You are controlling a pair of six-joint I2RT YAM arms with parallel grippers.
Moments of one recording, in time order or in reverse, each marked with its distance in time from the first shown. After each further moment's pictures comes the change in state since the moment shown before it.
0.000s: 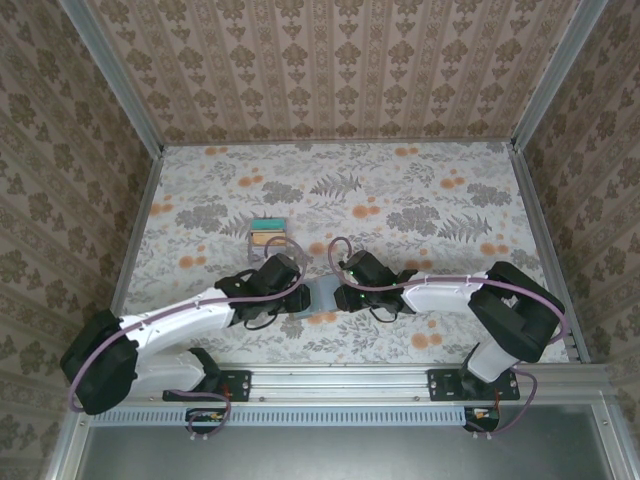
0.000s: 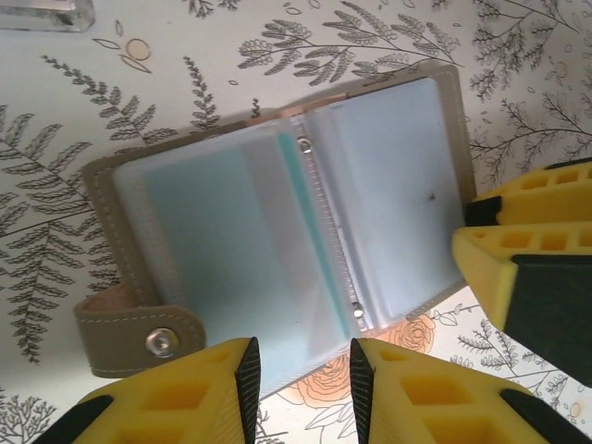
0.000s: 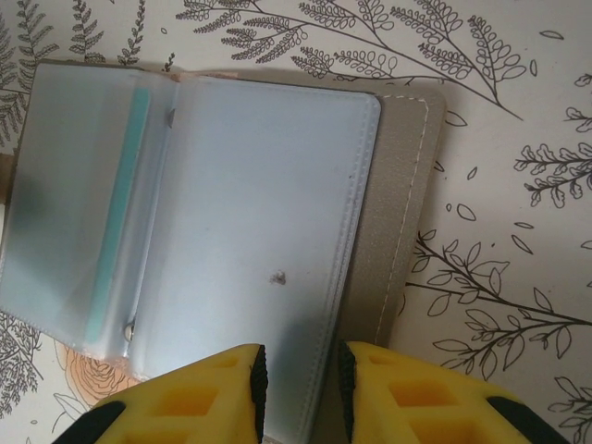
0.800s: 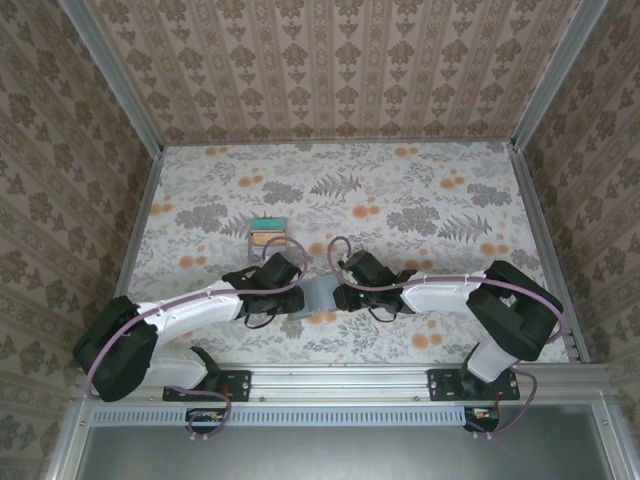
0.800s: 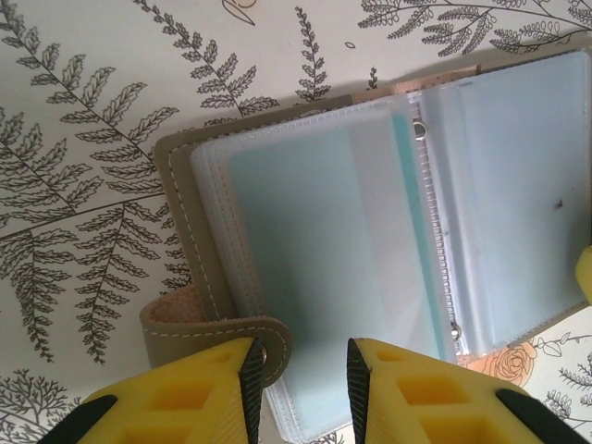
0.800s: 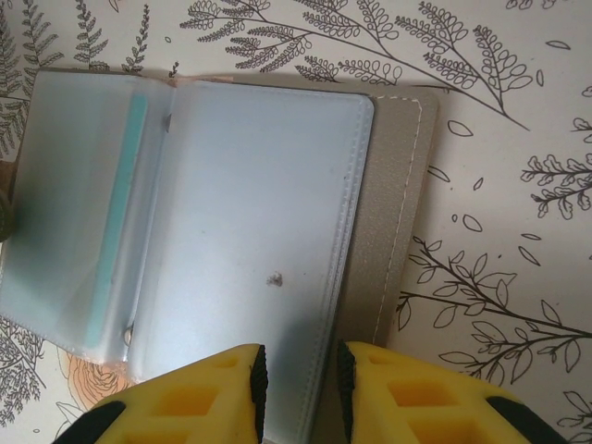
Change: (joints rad) left arm 0.061 0.099 0.001 -0.032 0.001 -0.008; right arm 0.001 0.008 0.000 0.016 0.000 0.004
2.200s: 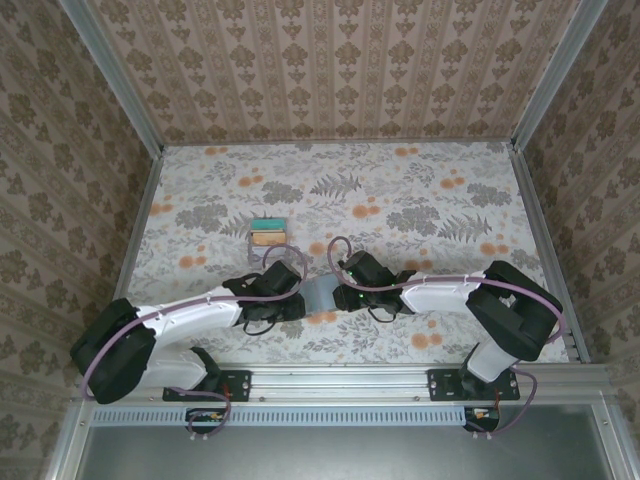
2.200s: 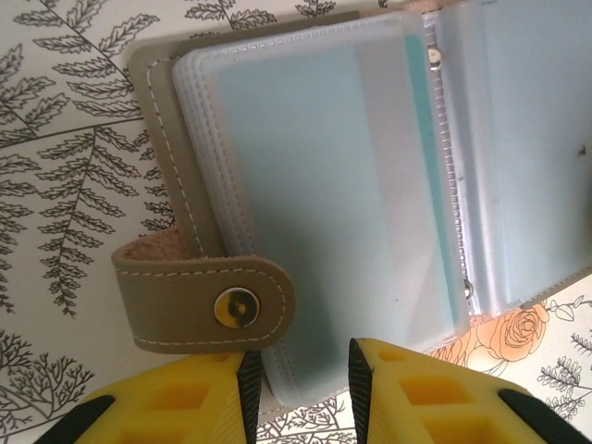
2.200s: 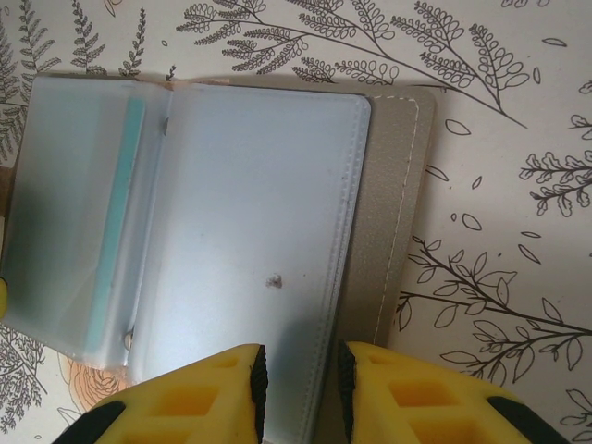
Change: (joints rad) left arm -0.046 -0.020 -0.048 0.016 0.019 -0.053; right arm 0.006 0.004 0.000 0.003 0.010 0.019
